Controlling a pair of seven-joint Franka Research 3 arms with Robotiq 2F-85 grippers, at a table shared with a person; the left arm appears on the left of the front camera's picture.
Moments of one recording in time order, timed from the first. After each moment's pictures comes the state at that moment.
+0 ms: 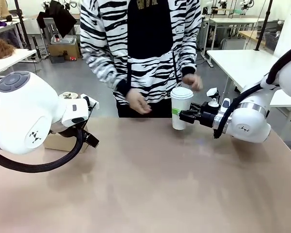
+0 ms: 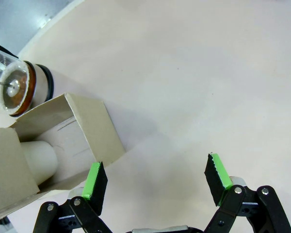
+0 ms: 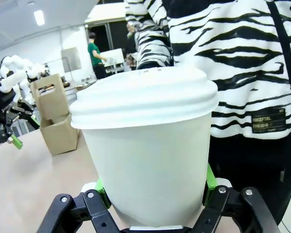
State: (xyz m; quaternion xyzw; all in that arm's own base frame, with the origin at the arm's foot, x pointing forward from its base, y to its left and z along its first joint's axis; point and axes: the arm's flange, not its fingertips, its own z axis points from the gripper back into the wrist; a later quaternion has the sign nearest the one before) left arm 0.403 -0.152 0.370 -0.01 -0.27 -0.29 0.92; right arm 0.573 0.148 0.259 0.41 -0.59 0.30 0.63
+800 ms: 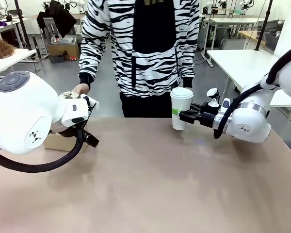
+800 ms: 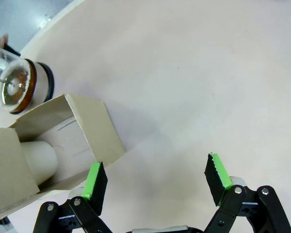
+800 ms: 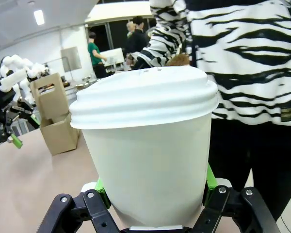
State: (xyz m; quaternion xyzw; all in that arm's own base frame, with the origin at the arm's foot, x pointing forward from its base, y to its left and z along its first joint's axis) left arm 0.404 -0.152 0.370 -0.01 -0.27 -0.29 0.92; right arm 0.571 0.147 0.262 0.41 -0.59 0.30 0.63
